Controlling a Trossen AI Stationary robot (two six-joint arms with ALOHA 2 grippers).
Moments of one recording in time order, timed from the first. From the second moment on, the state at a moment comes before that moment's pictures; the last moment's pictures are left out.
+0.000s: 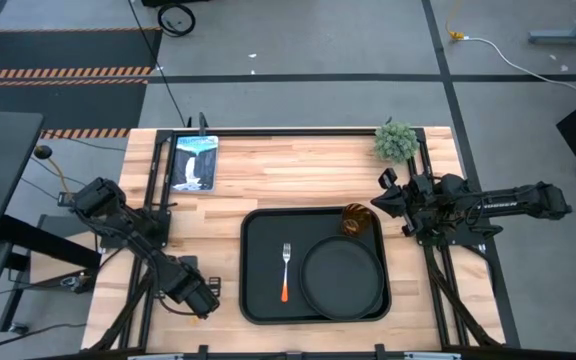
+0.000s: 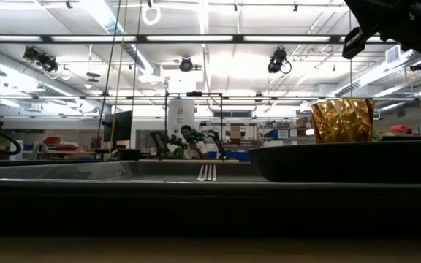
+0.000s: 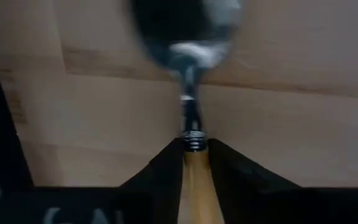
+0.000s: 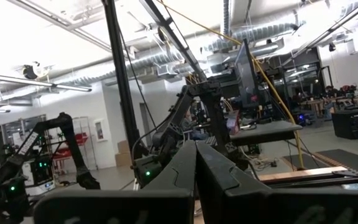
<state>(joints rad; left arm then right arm) -0.80 1.68 0.85 -0.75 0.13 -2.41 -0.07 0.44 0.07 0.77 -0.23 0.26</state>
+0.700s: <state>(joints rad) -0.78 1.68 0.98 -0.86 -0.17 -2.36 -0.07 0.44 0.07 0.79 -0.20 0.26</state>
